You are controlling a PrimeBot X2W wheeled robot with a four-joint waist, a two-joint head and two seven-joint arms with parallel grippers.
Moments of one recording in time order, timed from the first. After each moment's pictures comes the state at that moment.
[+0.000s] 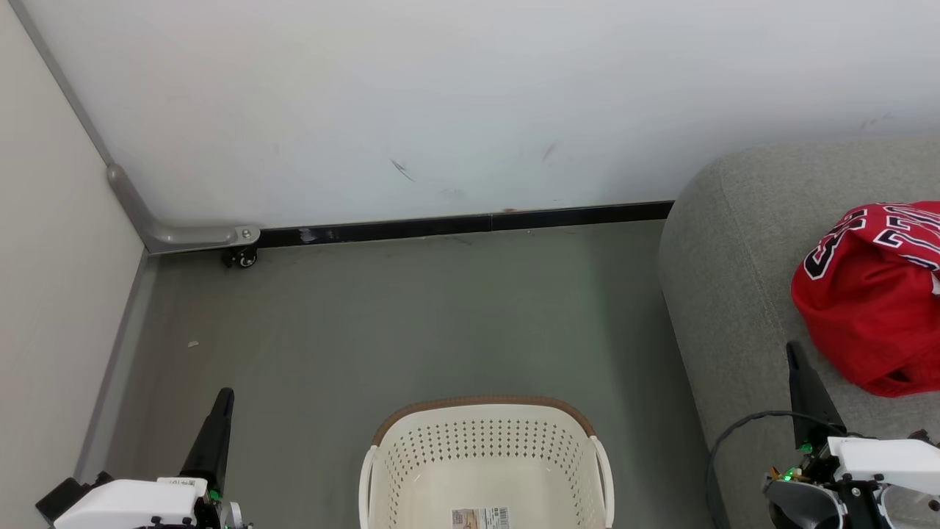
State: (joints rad) left arm -0.05 0.04 0.08 0.29 -1.49 -0.10 0.10; right arm -0.03 -0.12 0.00 0.24 1.60 0.12 -0.01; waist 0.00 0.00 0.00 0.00
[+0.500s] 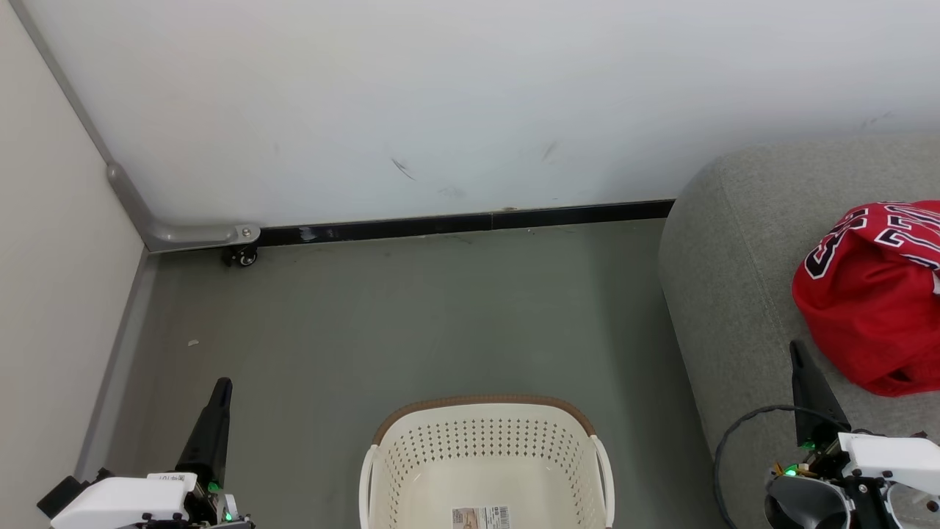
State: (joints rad) left arm -0.07 0.04 0.10 0.29 -1.60 -0.12 0.12; right arm -0.05 -0.13 0.00 0.25 1.70 0.12 0.00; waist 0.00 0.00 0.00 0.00
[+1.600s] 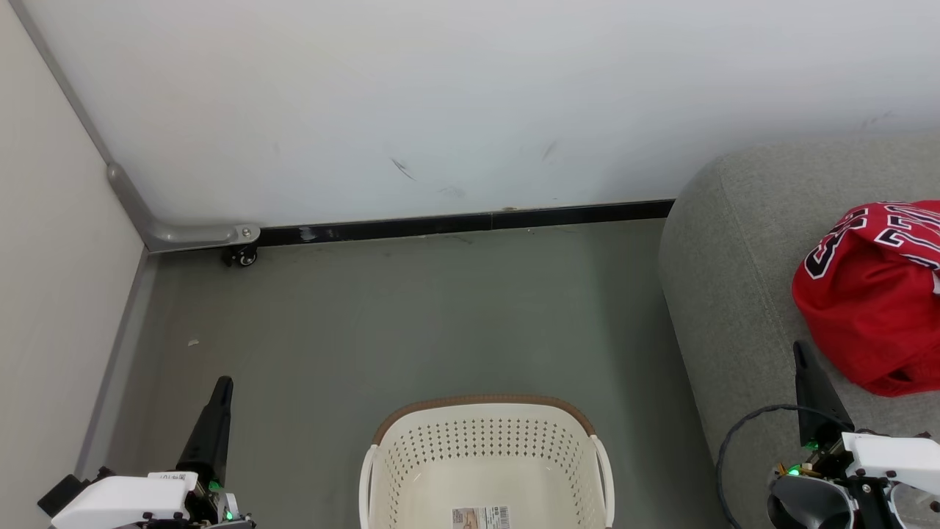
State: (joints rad) left arm -0.07 0.04 0.09 0.28 -1.60 -0.12 0.12; right arm -0.05 -0.12 -0.02 0.26 1.70 0.12 0.01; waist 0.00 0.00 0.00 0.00
